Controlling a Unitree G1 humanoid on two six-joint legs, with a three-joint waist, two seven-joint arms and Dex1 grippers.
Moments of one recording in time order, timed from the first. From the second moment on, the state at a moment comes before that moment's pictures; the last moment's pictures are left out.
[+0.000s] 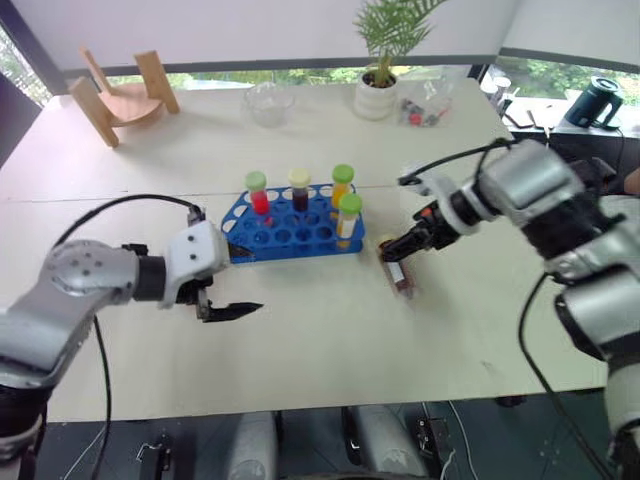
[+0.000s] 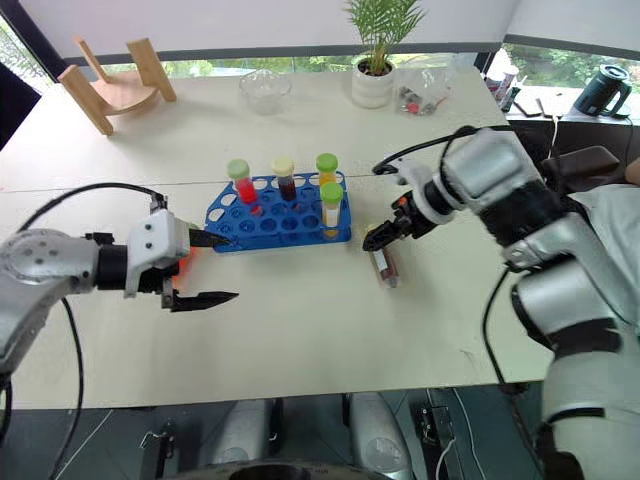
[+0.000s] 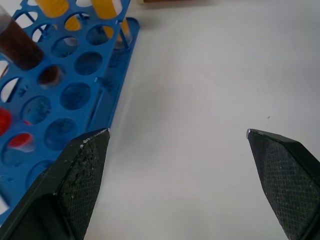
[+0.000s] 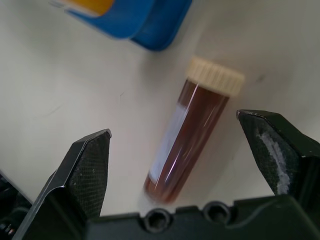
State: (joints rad) left arm -0.22 0.96 0.03 -0.52 -0.43 0.61 -1.02; right arm -1.26 -0.65 0.71 0.57 0.33 1.33 1.13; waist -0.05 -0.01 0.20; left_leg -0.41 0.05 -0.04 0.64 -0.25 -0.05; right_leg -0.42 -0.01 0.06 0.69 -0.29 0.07
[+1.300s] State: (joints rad) left arm -0.44 1.06 0.05 -0.11 -0.47 0.60 -1.24; right arm -0.51 0.02 0.23 -0.09 0.09 0.25 0.31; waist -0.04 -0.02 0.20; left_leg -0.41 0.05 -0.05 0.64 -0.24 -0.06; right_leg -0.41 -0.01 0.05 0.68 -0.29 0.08
